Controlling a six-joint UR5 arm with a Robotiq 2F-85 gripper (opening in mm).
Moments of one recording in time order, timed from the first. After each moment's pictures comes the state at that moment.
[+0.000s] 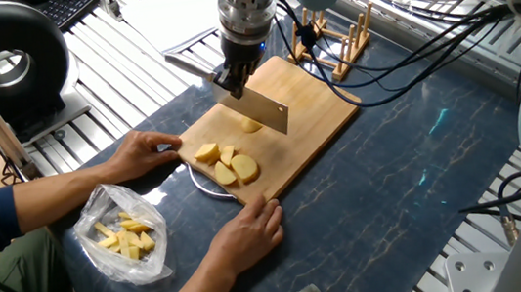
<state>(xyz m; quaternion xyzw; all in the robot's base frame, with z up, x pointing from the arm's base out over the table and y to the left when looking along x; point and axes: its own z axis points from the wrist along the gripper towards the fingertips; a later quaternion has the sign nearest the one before) 0.608 0.025 0.078 -0.08 0.99 0.03 0.09</state>
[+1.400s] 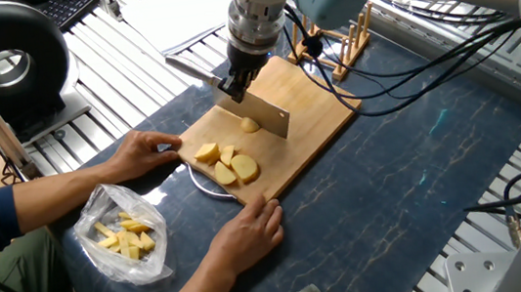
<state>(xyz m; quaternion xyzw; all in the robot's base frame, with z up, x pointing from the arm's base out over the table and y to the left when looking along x) 0.597 0.017 0.071 -0.09 0.99 0.03 0.11</state>
